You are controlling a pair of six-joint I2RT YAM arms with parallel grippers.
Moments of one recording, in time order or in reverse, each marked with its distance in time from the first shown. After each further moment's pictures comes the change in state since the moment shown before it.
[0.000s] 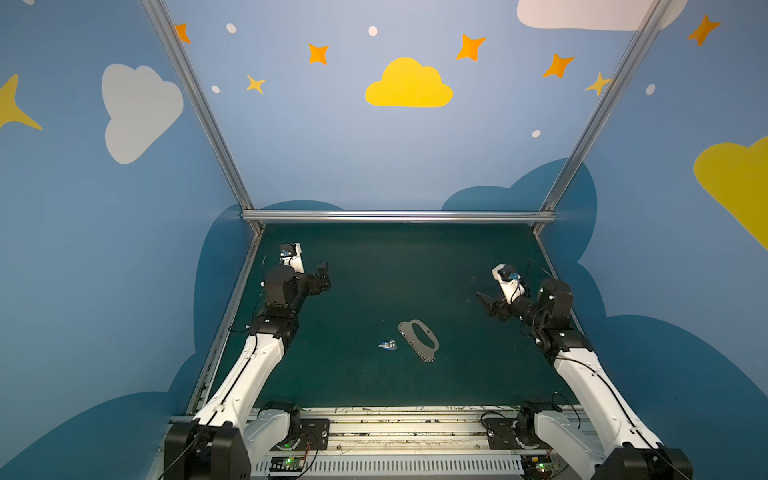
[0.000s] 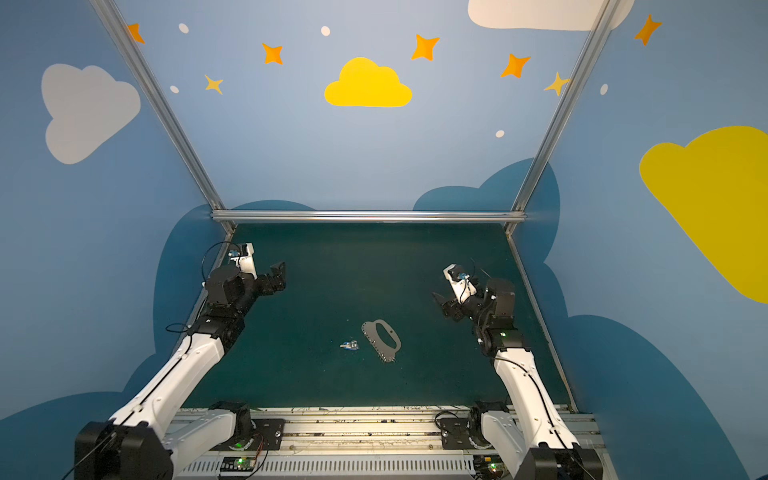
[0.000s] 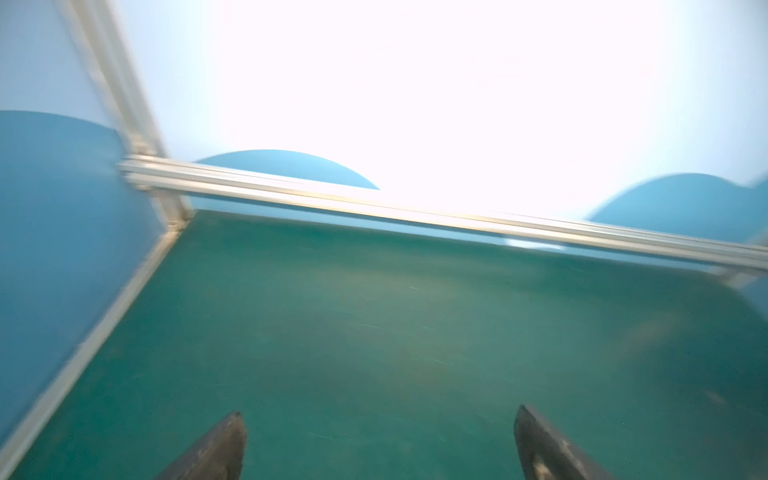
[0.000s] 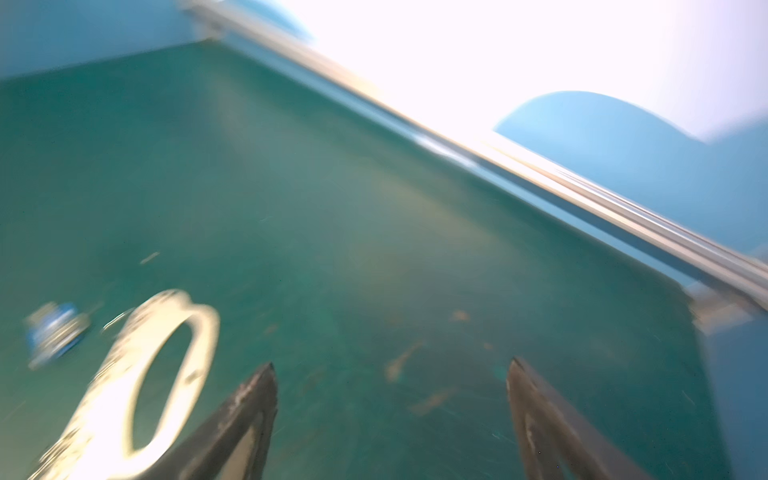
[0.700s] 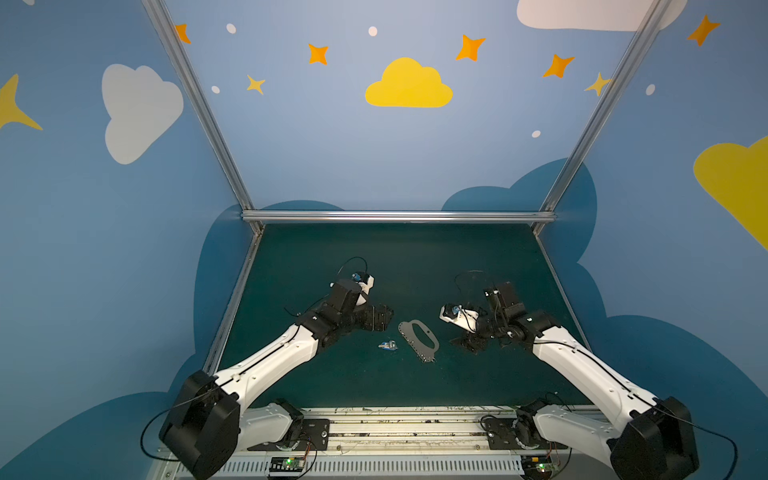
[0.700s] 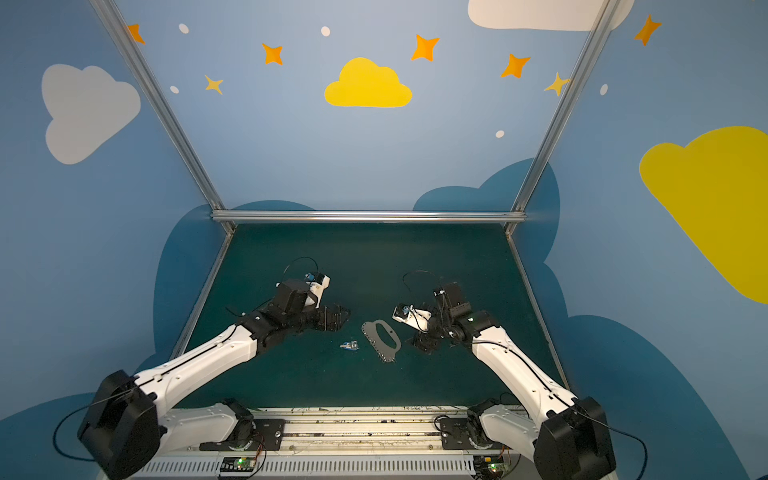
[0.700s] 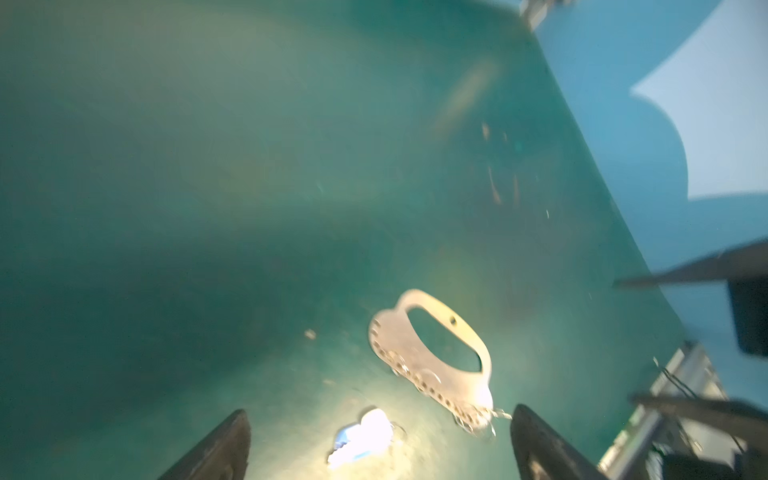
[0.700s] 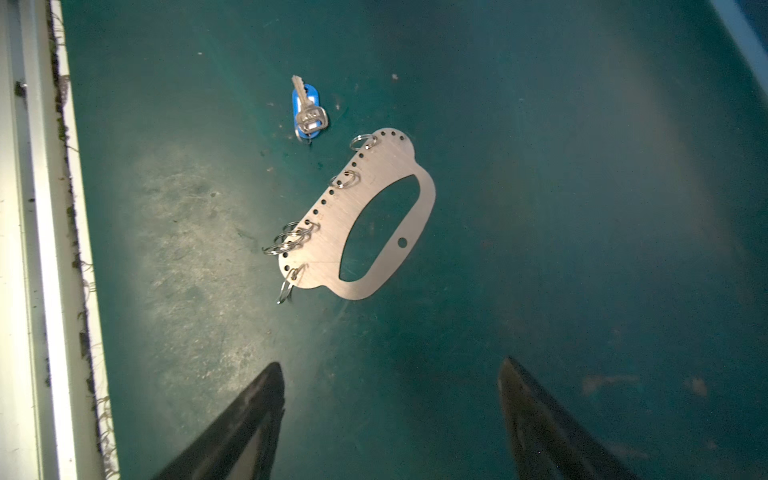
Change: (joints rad) left arm -0.471 0.243 0.055 -0.231 0.189 -0.254; right arm 0.366 0.164 0.108 -0.409 0.126 -0.274
